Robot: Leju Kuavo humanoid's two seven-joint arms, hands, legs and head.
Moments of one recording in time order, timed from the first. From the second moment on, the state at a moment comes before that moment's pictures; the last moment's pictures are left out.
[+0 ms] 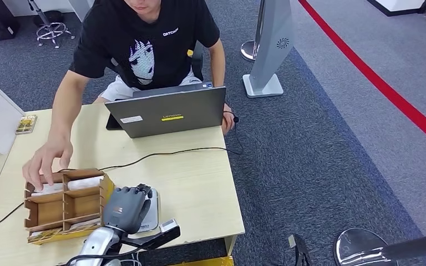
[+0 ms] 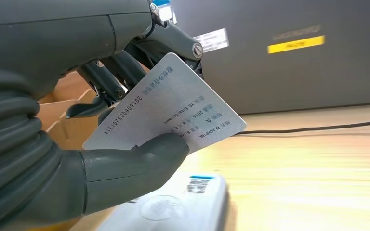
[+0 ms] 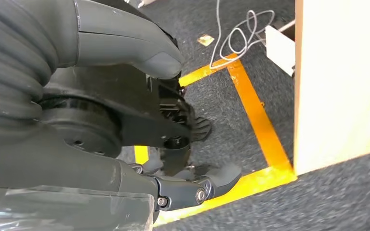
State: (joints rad) left arm -0.06 -0.03 -0.43 -1.43 -1.35 0.17 -0.09; right arm -0.01 0.33 -0.66 -0.77 0.25 0.20 0.26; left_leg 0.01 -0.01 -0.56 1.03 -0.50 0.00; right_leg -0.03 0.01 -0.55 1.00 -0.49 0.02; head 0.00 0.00
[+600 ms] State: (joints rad) left arm -0.10 -0.02 -0.48 -1.30 -1.34 0.18 -0.07; right arm -0.01 0.32 -0.56 -0.78 0.26 0.17 0.21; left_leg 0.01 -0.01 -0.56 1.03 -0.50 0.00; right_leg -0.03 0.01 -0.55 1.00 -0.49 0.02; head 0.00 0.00
